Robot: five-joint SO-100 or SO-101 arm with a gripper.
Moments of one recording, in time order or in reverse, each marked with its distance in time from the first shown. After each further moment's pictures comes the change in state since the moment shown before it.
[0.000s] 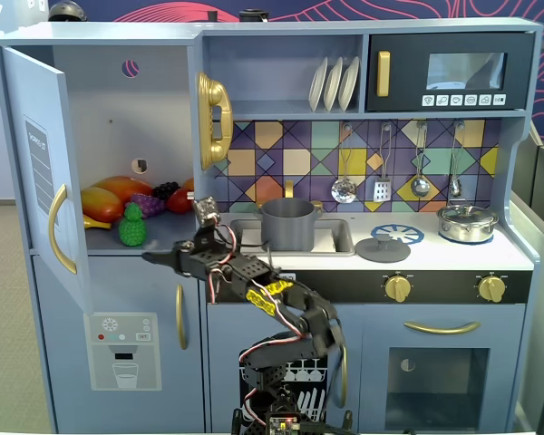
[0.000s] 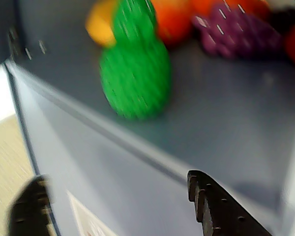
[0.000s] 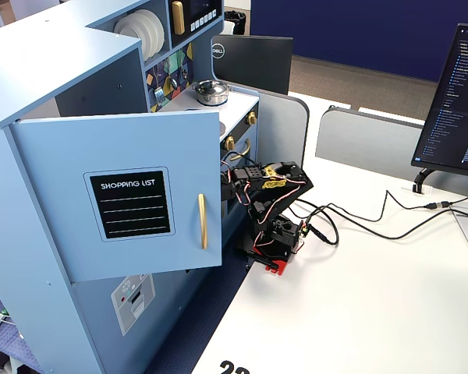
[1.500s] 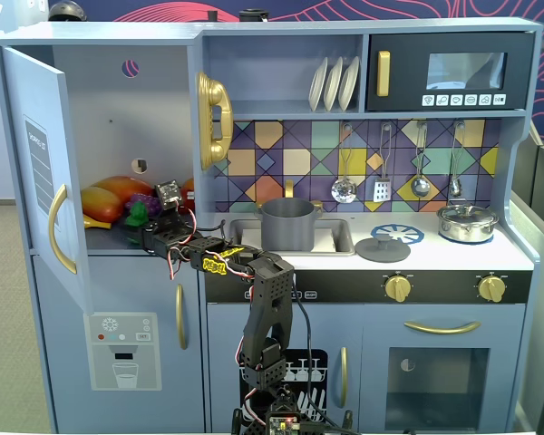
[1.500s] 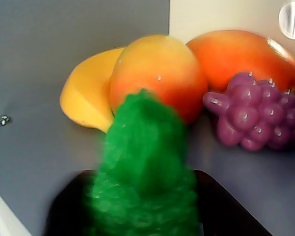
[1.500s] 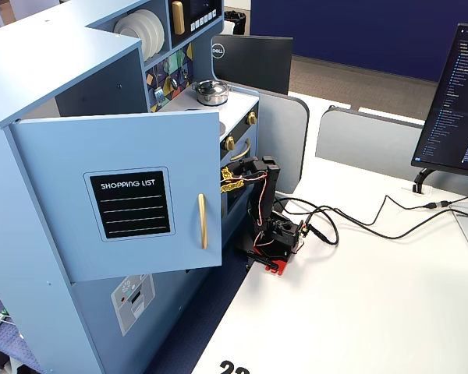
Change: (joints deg) arm 0.7 -46.3 -32.4 -19.3 -2.3
